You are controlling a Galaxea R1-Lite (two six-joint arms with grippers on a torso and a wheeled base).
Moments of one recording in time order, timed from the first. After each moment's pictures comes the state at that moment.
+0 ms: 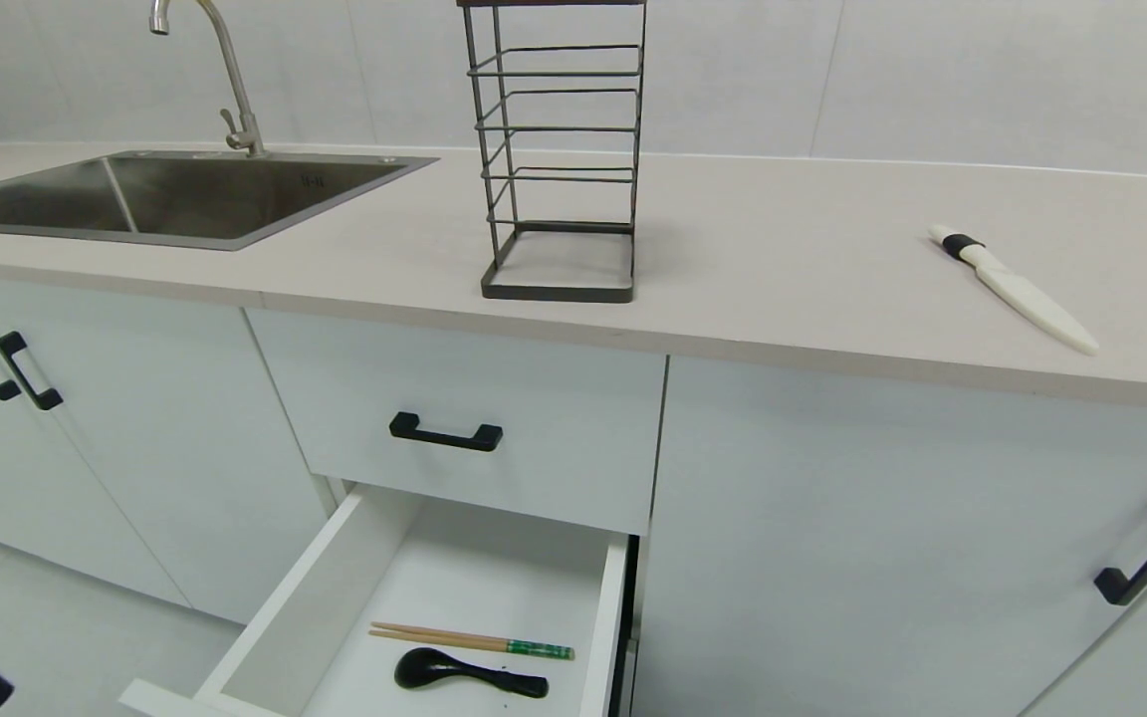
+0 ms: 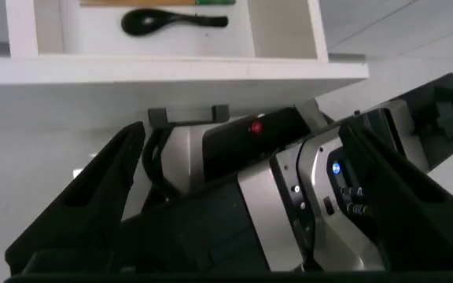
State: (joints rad) left arm -0.29 0.75 -0.38 0.46 -0.36 -0.21; right arm 0.00 0.01 0.00 0.01 0.01 0.02
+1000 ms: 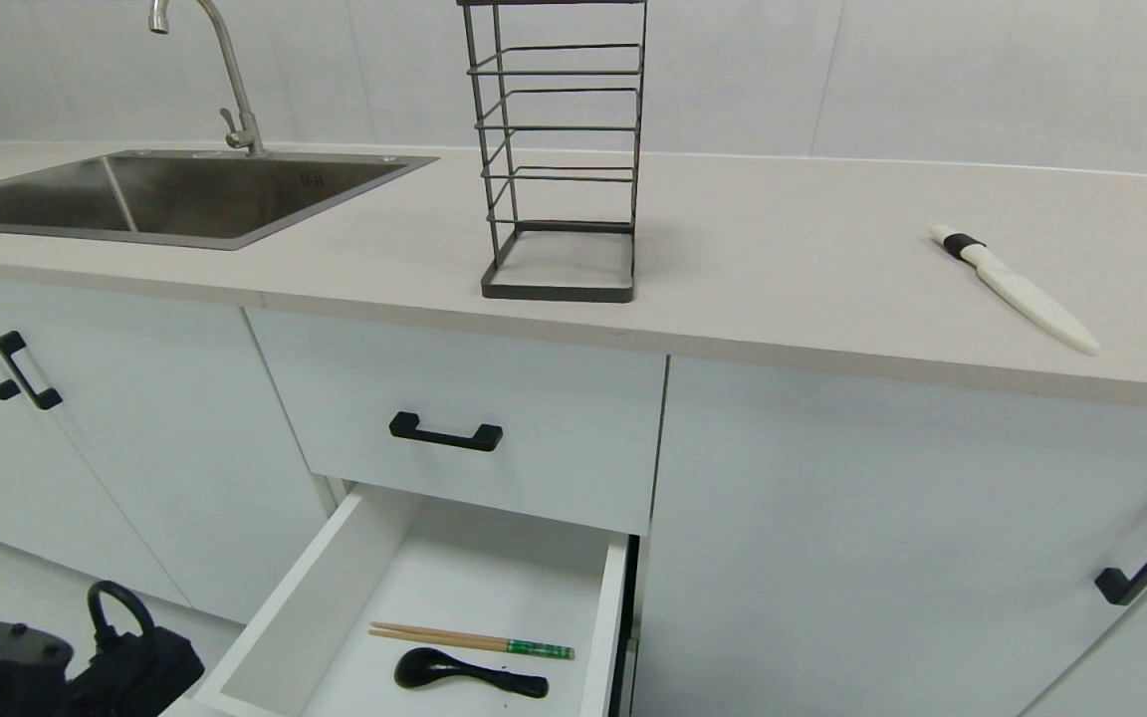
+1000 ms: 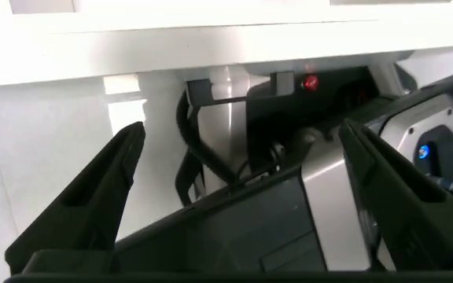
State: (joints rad) left arm -0.31 1.18 -0.16 -0.01 -0.22 -0.06; right arm 0.00 0.01 0.00 0.01 0.01 0.02
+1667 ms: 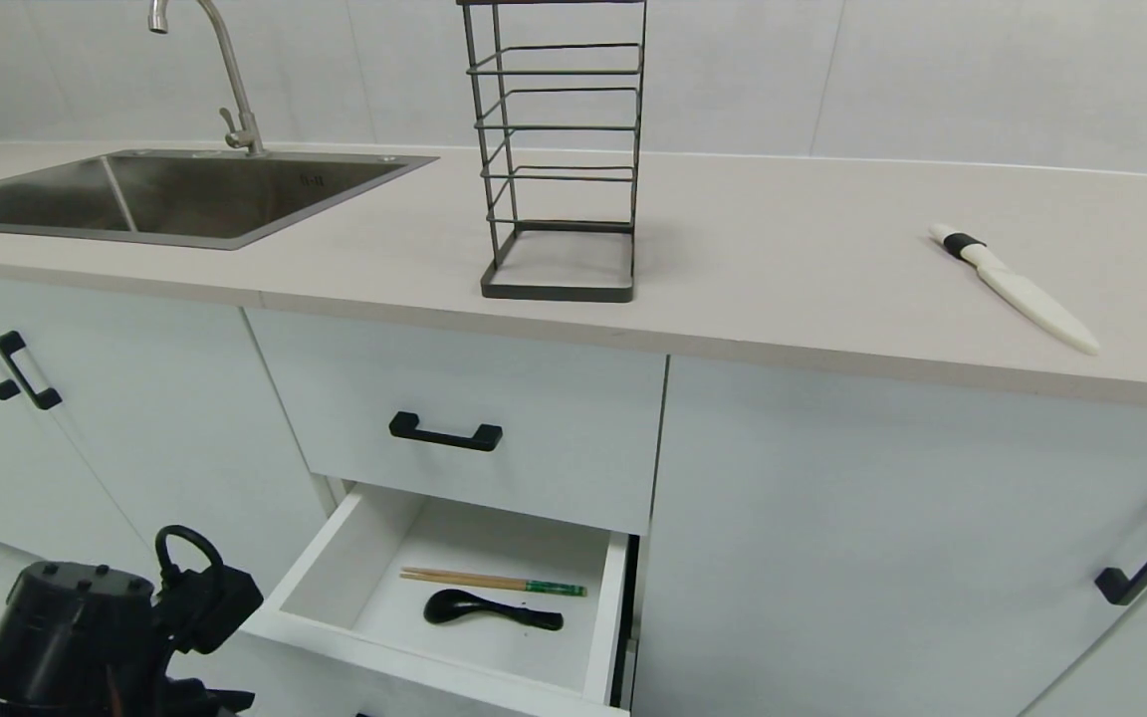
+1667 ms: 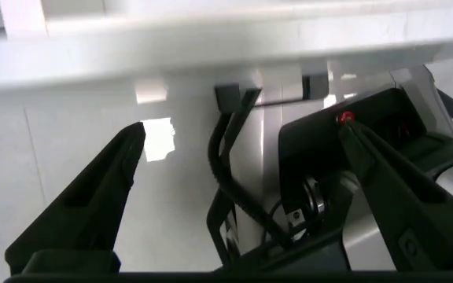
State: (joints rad) left arm -0.31 1.42 -0.13 -0.36 -0.18 -0.04; right arm 0.00 0.01 0.00 0.01 0.01 0.02
